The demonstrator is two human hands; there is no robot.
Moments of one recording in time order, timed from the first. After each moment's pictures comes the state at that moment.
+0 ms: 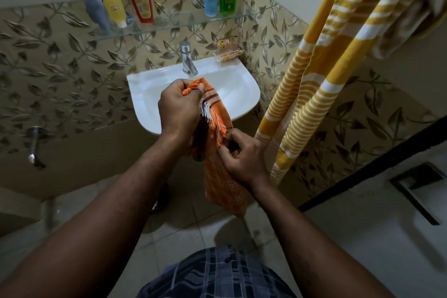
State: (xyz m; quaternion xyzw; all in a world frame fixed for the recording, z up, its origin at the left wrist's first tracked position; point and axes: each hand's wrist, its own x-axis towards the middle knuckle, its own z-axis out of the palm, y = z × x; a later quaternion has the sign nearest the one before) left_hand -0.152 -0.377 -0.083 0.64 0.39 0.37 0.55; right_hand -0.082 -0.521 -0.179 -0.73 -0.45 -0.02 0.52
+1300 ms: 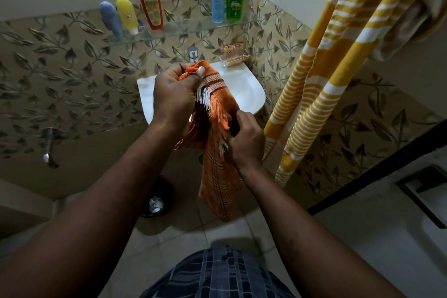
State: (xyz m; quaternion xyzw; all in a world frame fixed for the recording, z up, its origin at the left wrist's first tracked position) left_hand -0.170 -0.379 -0.039 0.59 0.30 0.37 0.65; right_hand -0.076 -0.487 -0.169 -0.80 -0.35 -0.12 0.47
